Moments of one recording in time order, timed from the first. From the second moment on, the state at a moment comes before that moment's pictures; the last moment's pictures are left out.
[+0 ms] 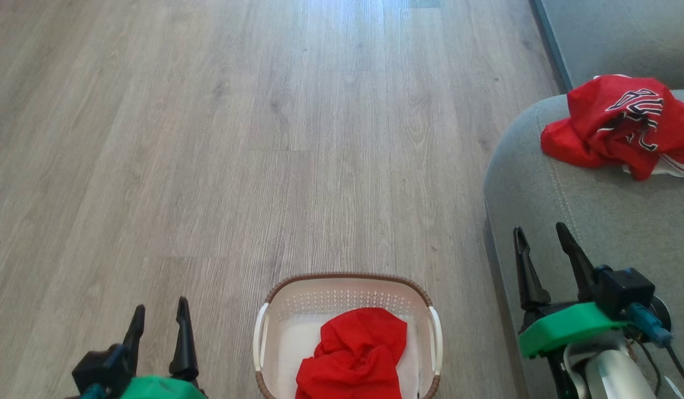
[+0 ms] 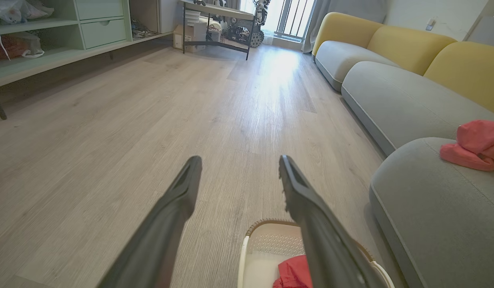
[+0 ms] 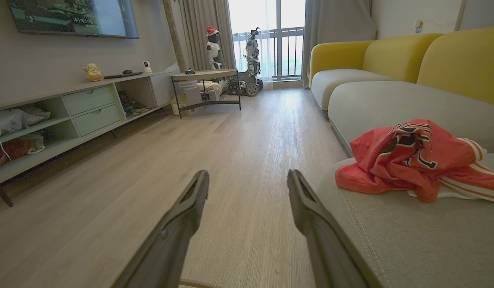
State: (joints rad) left arm 0.16 0.17 -0.21 0.13 -0.41 0.17 -0.25; right arm -0.04 -0.05 0.01 0.23 0.16 0.13 -0.25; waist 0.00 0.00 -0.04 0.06
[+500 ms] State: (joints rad) left arm 0.16 0.16 -0.19 0.14 -0.39 0.15 -0.25; right arm -0.03 -0.05 0.01 0.24 0.17 0.13 -0.25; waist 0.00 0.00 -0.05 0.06
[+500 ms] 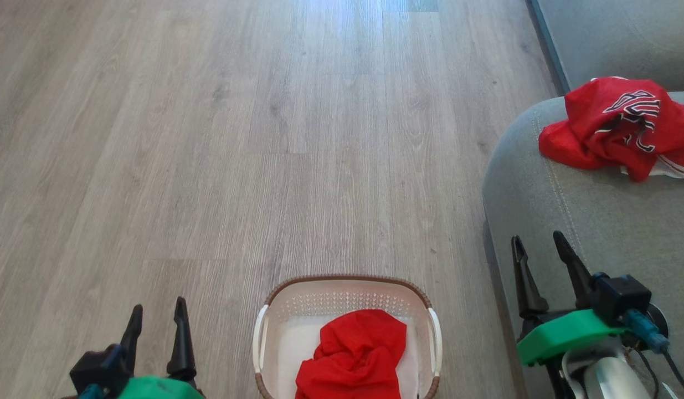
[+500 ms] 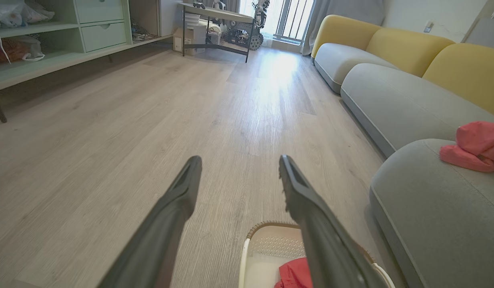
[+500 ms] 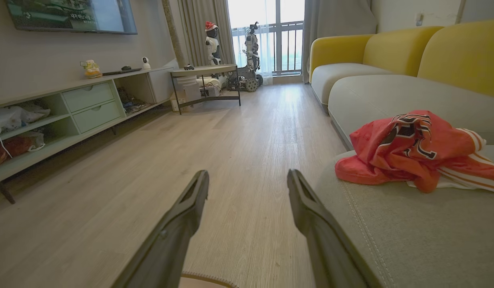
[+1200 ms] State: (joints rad) left arm -0.17 0.09 -0.38 0.39 -0.28 0.03 -0.23; right arm -0.15 -0.05 -0.10 0.13 0.11 0.13 -0.25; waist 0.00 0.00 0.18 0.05
